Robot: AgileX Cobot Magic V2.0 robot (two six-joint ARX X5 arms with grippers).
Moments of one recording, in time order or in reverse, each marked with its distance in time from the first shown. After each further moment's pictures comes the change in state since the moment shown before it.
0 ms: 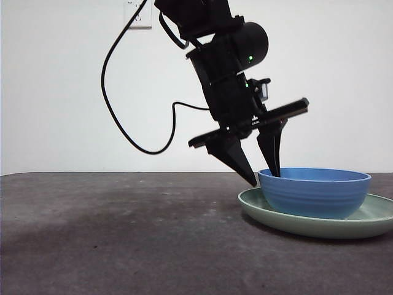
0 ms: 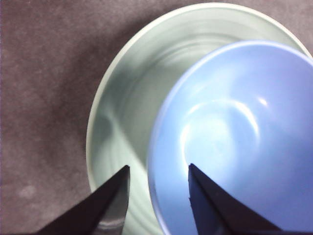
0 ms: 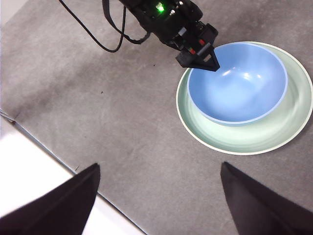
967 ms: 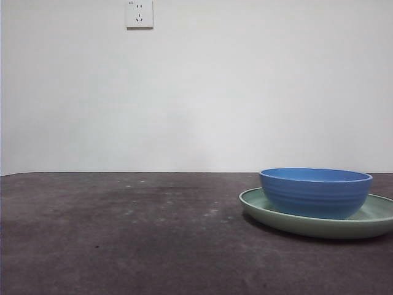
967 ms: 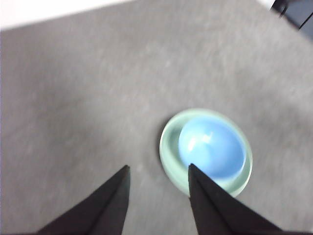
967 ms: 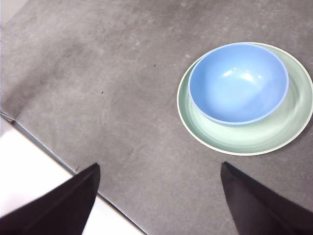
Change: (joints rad) left arm 0.194 -0.816 -0.260 -0.117 -0.002 0.175; right arm 0.000 0.000 0.000 0.001 0.001 0.000
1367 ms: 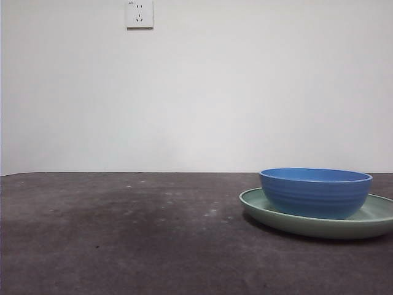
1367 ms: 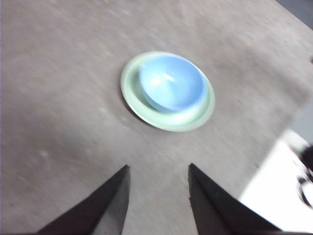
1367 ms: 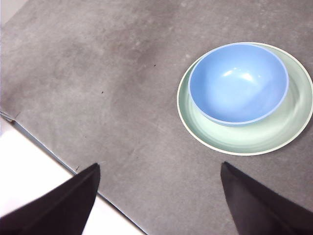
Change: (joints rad) left arm 0.004 -0.369 -0.424 0.021 0.186 0.066; right arm 0.000 0.000 0.000 0.000 0.000 0.000
